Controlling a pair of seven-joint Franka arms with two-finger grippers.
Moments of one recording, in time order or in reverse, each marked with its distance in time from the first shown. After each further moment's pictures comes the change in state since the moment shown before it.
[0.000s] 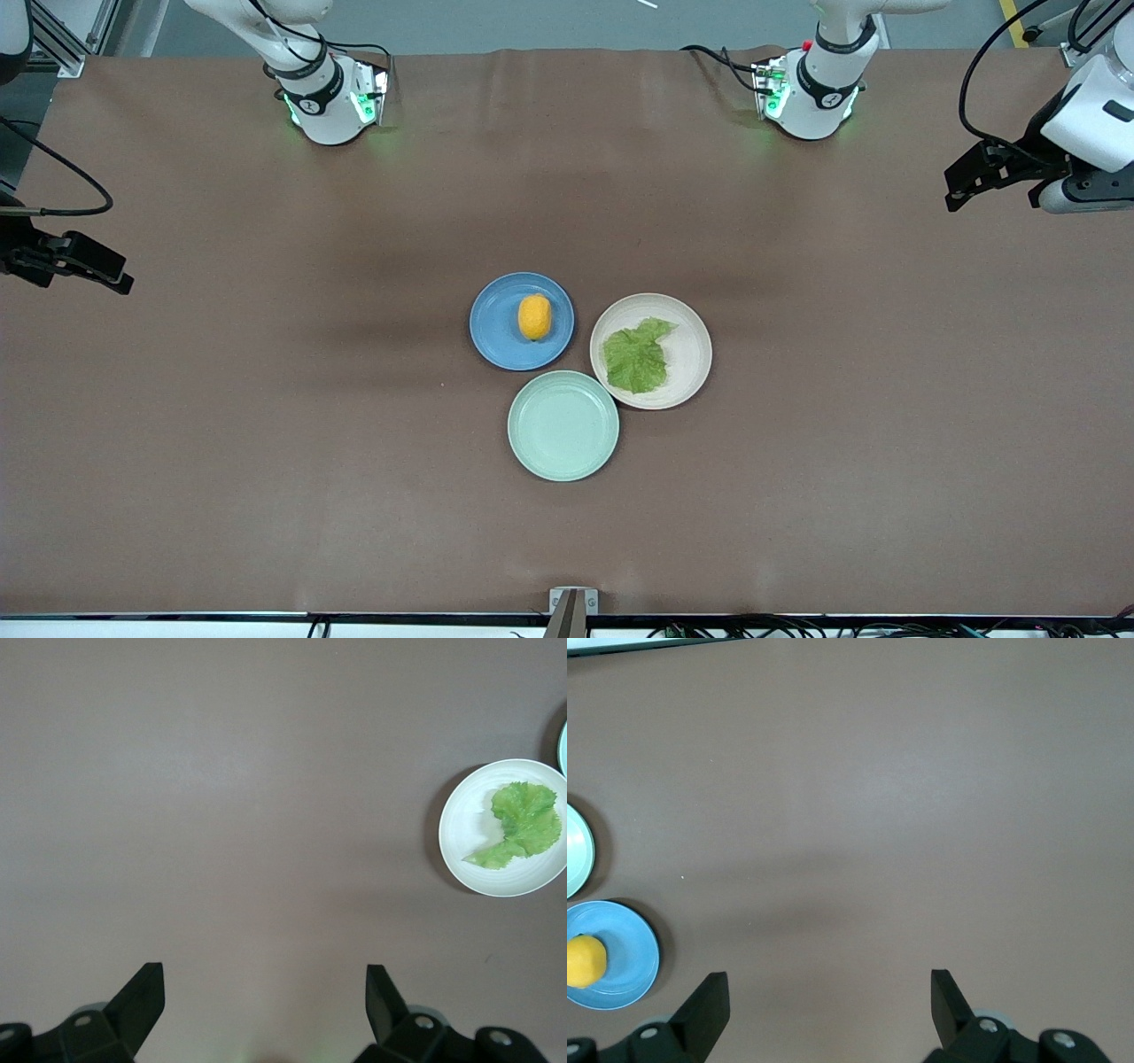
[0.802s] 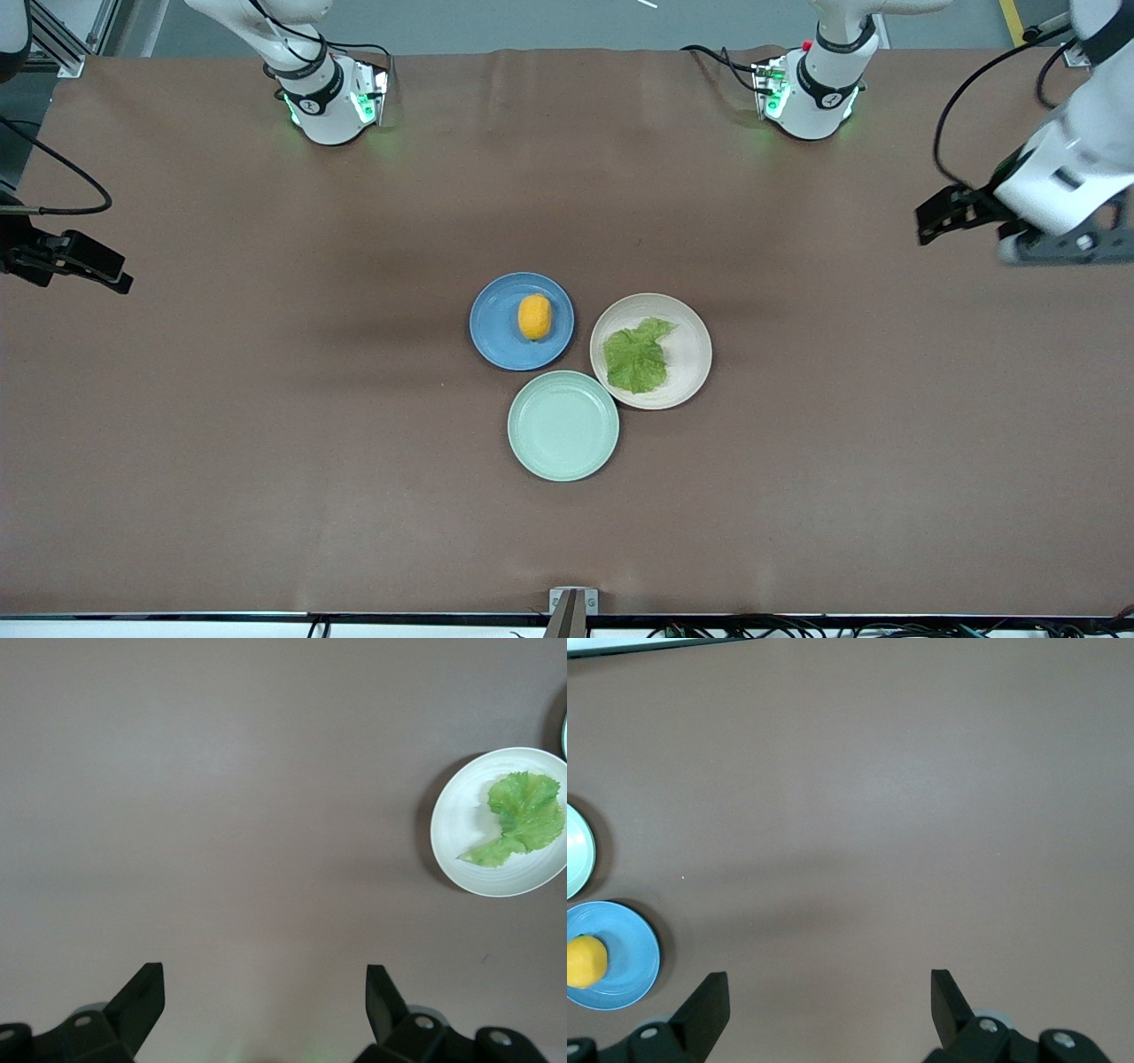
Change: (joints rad) left arm -0.055 0.183 -0.015 0.073 -0.008 0.026 -0.040; right arm -0.001 -0.002 0.000 0.000 0.001 0.001 0.000
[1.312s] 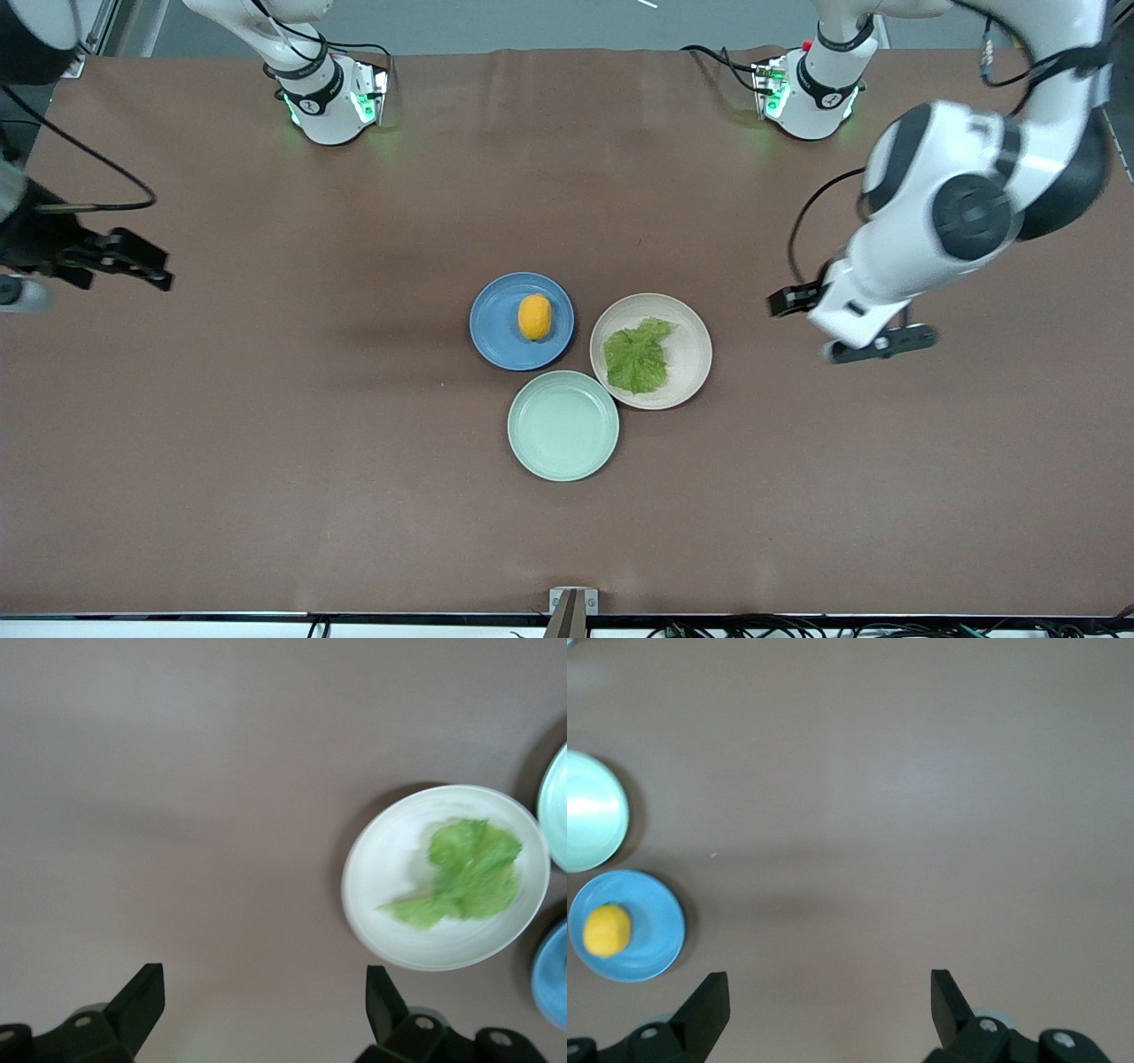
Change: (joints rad) left arm -0.152 0.274 -0.058 0.003 -0.035 0.204 -0.457; right arm 0.109 0.002 0.023 -0.025 0.009 0.003 0.023
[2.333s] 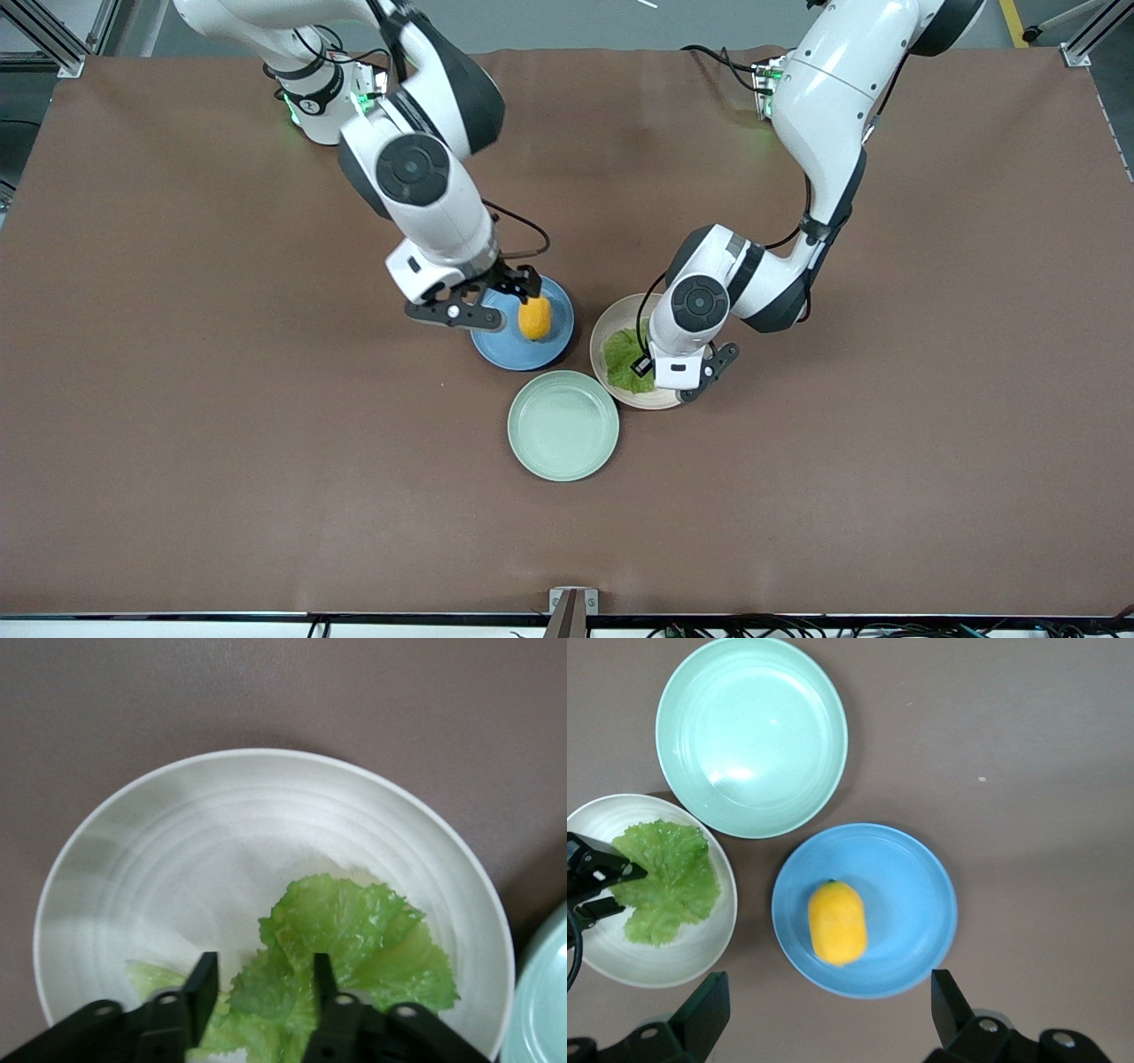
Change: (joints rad) left arm -0.205 0.398 -0.002 0.022 0.000 0.452 -0.721; right arm 0.527 0.318 0.009 -0.128 0.046 0.463 0.683
